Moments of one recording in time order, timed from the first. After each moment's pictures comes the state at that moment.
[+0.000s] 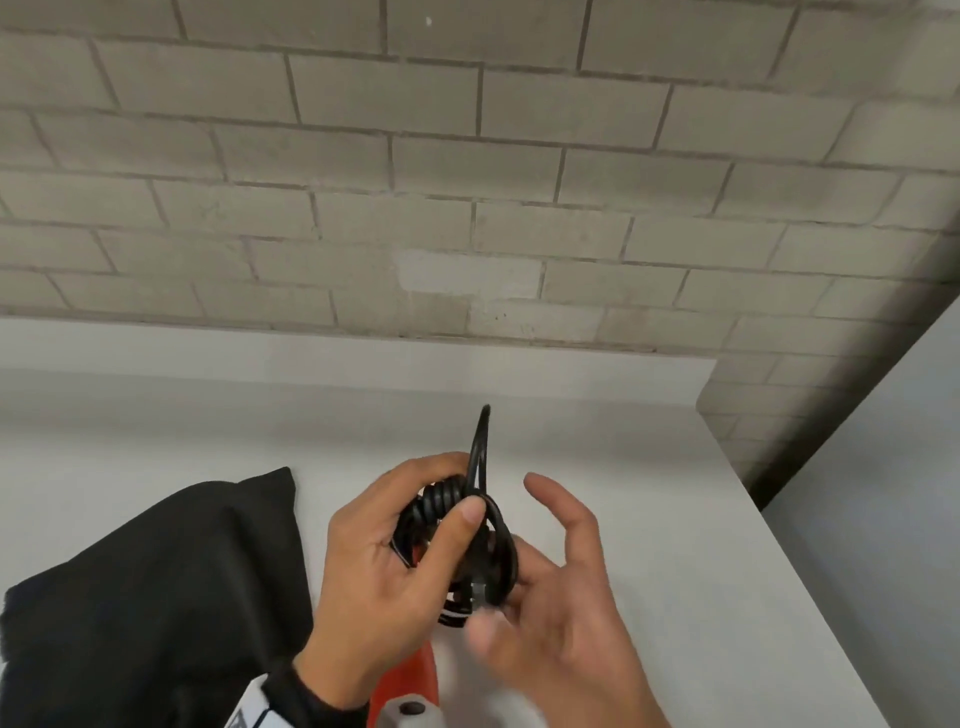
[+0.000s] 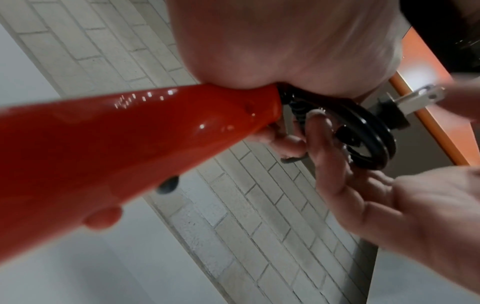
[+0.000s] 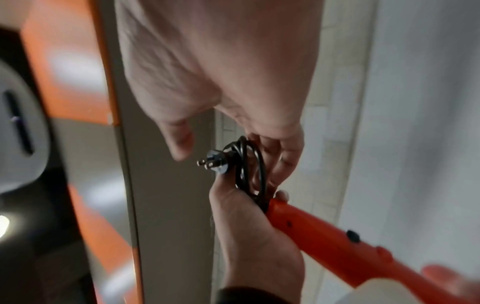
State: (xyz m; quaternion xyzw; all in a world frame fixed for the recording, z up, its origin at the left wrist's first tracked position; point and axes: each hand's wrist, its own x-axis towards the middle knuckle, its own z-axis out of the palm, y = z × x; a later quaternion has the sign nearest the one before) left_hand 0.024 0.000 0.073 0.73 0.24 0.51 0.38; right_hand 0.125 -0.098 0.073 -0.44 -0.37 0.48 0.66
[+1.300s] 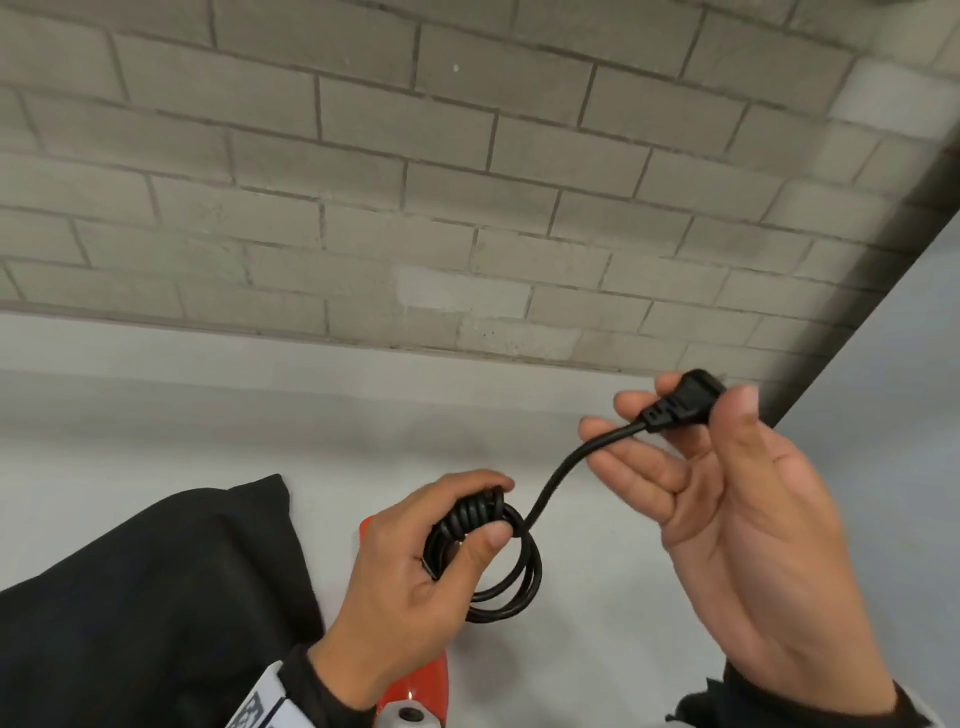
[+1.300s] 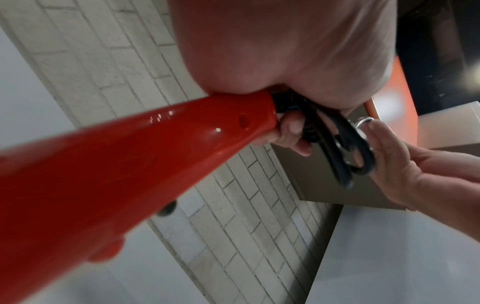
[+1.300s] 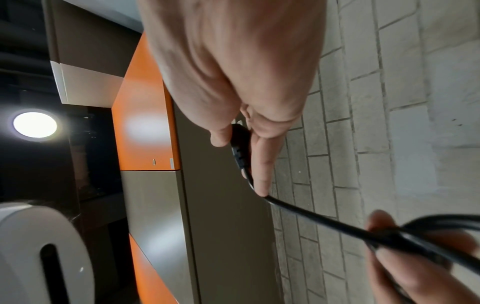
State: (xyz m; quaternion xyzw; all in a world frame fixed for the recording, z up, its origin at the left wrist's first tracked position) left_hand -0.014 0.008 0.072 0.75 0.15 0.47 0.44; right_hand 0.127 -0.107 0.178 -0.39 -0.34 0.33 0.79
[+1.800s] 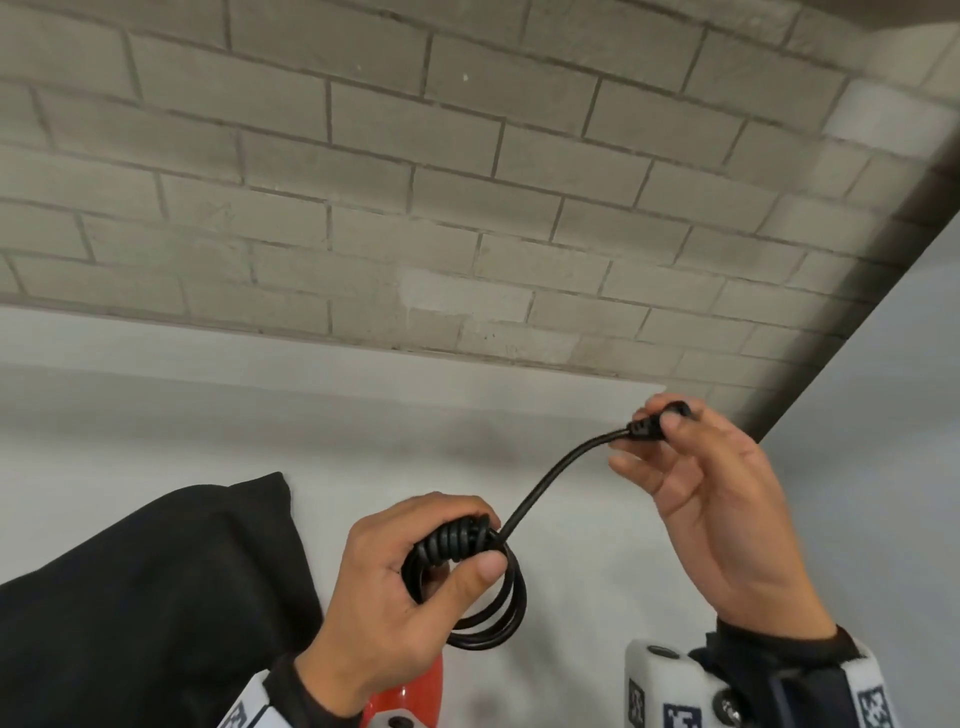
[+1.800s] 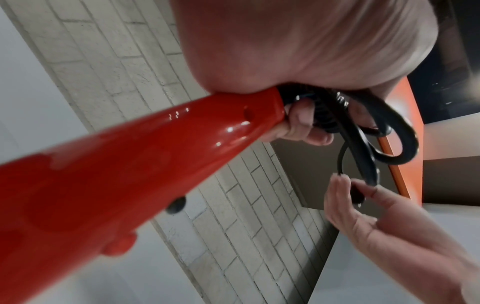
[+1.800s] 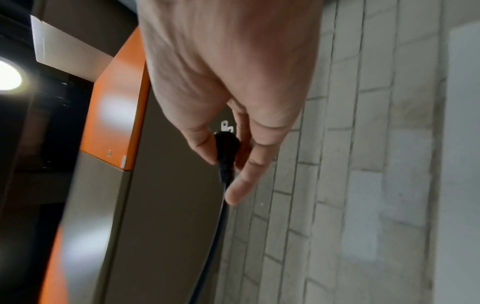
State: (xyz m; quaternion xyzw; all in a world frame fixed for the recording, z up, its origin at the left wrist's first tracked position) left_hand -0.031 0.009 0.075 0.74 0.09 0.51 0.43; right_hand 0.168 -0.092 0.148 -0.42 -0.35 0.31 0.78
